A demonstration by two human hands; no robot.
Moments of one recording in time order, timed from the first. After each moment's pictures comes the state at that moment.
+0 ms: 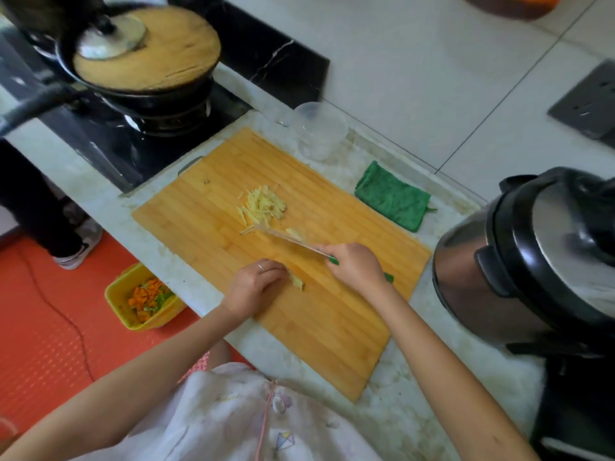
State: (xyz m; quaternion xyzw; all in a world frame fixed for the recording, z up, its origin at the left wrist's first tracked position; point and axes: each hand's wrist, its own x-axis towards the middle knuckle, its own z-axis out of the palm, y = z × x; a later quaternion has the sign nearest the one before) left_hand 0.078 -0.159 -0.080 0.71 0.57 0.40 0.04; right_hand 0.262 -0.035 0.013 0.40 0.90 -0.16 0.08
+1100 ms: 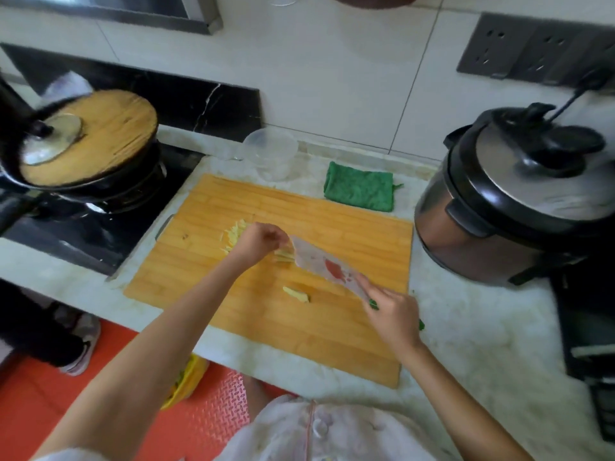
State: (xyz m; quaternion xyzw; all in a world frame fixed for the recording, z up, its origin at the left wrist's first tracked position) left_hand 0.043 -0.038 -0.011 0.65 0.64 0.23 0.34; right_hand 0.330 -0.135 -0.019 0.53 0.80 -0.02 -0.27
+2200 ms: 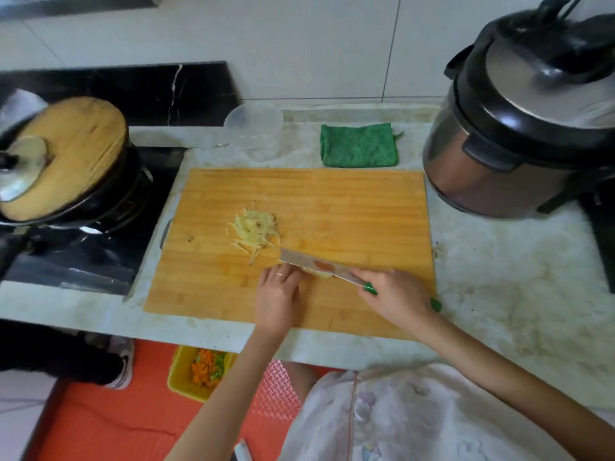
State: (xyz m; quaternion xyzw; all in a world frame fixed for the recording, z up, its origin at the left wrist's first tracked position) left_hand 0.052 -0.148 -0.062 0.79 0.56 0.24 0.03; right_hand 0.276 -0.159 0.004 0.61 0.77 -0.18 -0.03
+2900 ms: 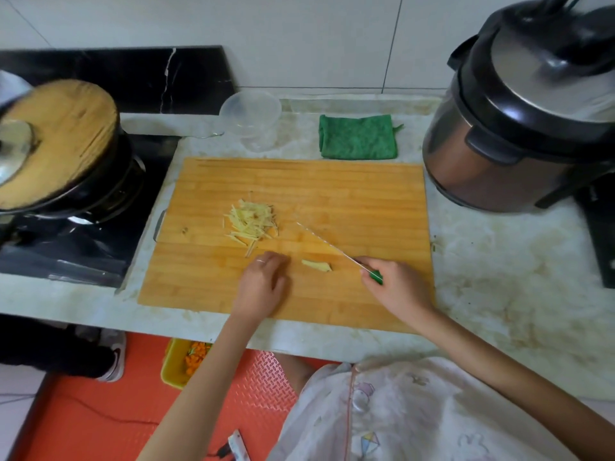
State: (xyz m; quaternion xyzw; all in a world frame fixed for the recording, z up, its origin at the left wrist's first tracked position) left_hand 0.018 -0.135 -0.055 0.78 0.57 0.16 0.20; right_hand 0.276 -0.161 -0.003 0.68 0.67 -0.28 -0.10
